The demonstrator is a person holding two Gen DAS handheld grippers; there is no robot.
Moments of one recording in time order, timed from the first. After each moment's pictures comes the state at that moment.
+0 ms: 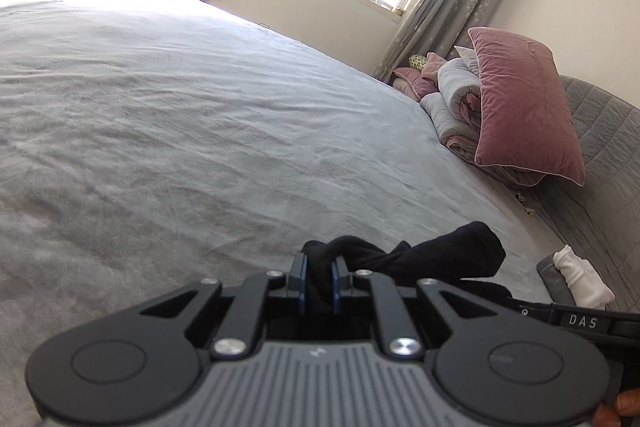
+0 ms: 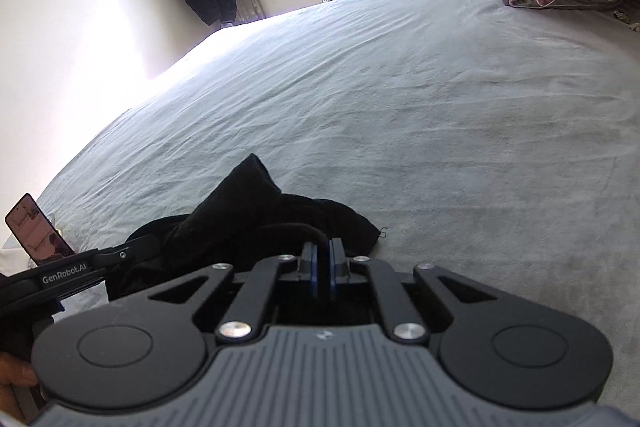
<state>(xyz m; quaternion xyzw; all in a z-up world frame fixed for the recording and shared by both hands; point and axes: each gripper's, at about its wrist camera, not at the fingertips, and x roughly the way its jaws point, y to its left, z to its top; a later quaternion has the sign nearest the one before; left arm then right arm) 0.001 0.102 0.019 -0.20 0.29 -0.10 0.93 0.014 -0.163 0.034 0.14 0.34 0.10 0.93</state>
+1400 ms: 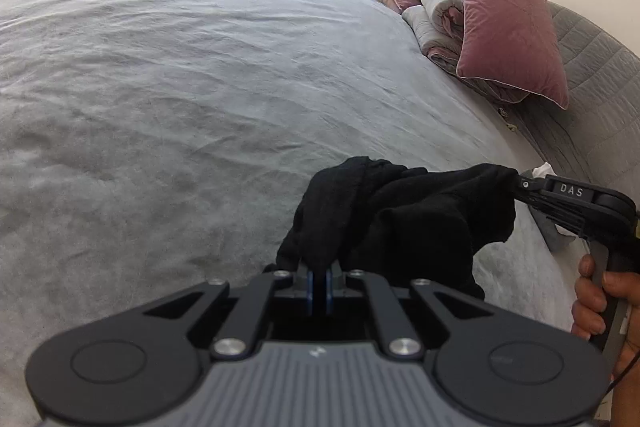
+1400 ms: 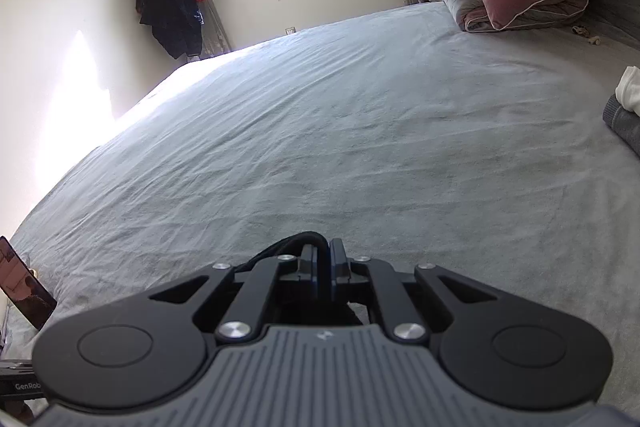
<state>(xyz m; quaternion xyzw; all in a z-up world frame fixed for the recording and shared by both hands) -0.028 0.094 0.020 -0.17 0.42 -0.19 0.87 0.017 -0.196 0.049 0.14 0.31 0.04 0.94</state>
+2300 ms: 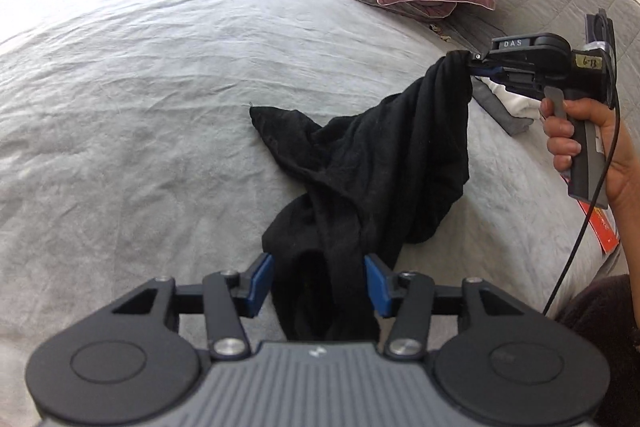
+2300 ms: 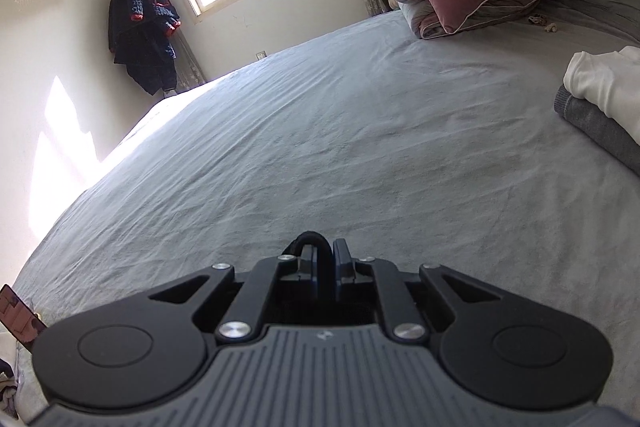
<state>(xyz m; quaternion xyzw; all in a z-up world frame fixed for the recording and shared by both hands) -0.078 0.088 0.016 -0.05 0.42 -0.26 0.87 0.003 -0.247 0.058 0.19 0.29 0.01 0.94</state>
